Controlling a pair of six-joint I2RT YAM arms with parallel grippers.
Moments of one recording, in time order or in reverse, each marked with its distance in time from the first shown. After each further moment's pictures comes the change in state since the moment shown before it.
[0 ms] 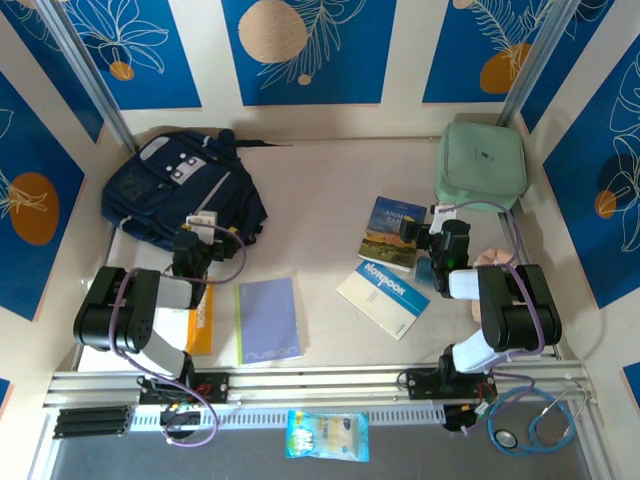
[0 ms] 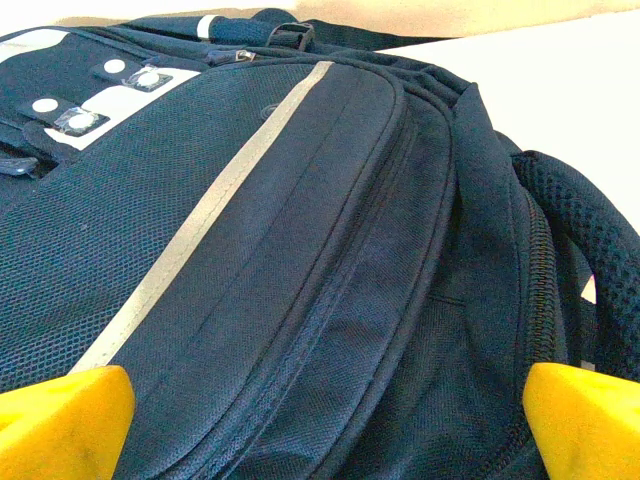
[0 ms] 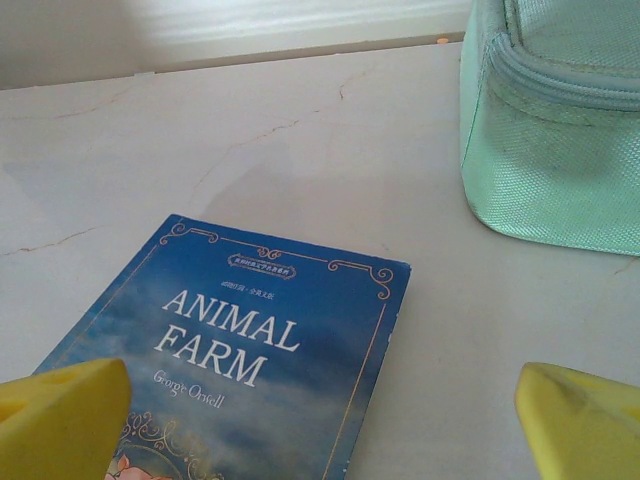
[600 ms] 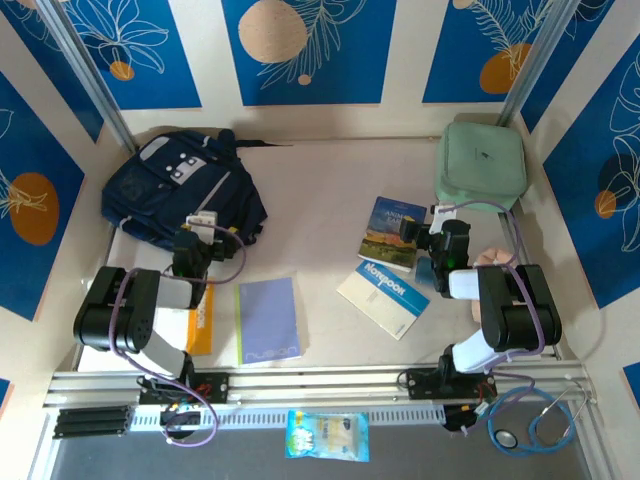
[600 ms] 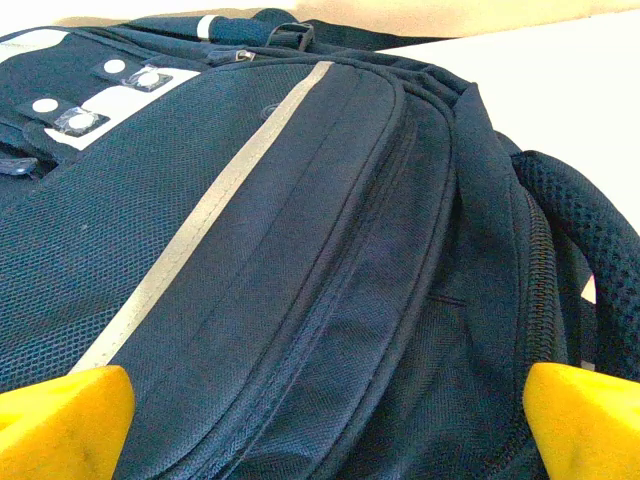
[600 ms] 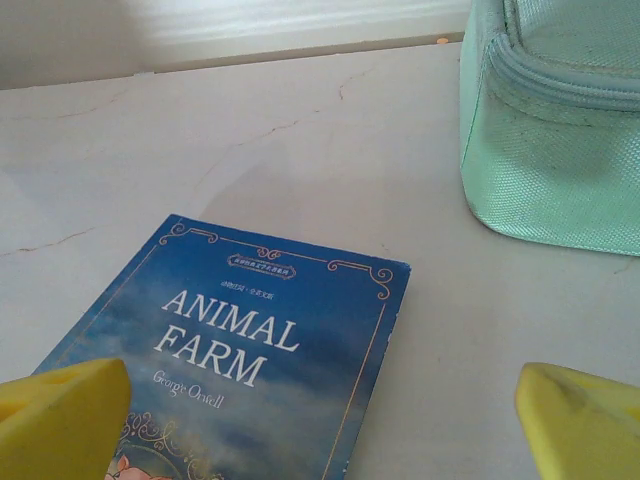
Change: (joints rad) left arm -0.001 0.000 -0.001 0.002 0.000 0.001; right arm 0.000 0.000 0.000 0.000 0.004 0.000
